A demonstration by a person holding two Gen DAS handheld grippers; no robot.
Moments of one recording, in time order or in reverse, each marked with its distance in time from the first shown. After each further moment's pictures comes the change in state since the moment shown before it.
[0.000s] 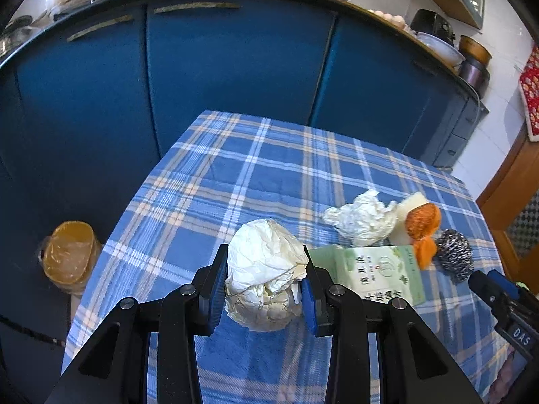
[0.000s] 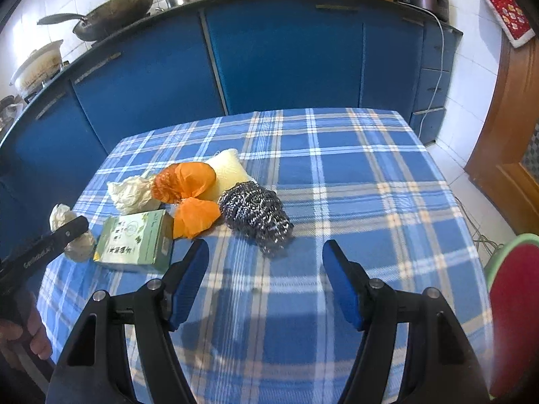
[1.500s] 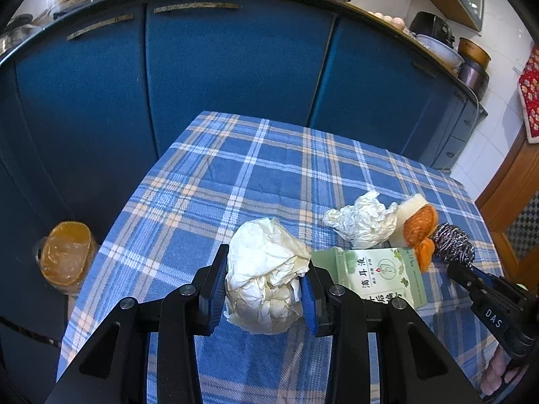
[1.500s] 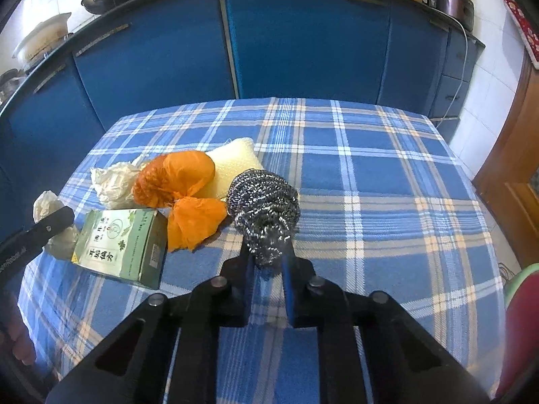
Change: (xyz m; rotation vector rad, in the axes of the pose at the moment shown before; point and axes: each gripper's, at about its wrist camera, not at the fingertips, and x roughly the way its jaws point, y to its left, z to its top) left arm -0.002 -0.002 0.000 0.002 -0.014 -0.007; right arm 0.034 0.014 0.008 -0.084 0.034 0.010
